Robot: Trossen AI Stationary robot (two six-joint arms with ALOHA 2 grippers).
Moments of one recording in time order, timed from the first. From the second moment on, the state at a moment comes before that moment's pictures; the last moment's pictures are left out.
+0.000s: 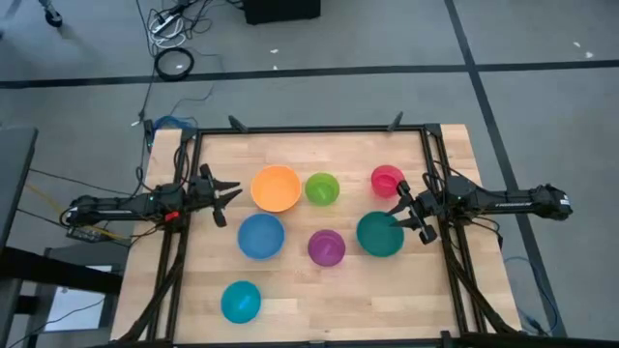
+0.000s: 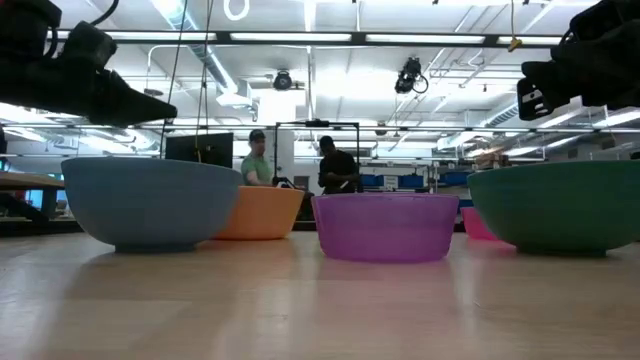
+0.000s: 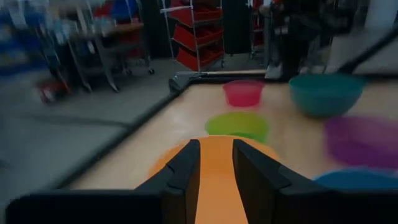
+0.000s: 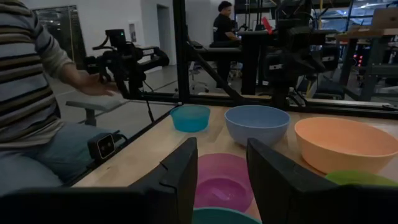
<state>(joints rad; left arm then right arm) 0.01 0.07 0.04 -0.03 -0.38 0.16 -0.06 0.22 0.01 0.25 -0.39 0.03</state>
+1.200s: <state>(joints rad) 0.01 0.07 0.04 0.27 -0.38 -0.37 -0.05 0.22 0.02 0.77 -0.31 0.38</state>
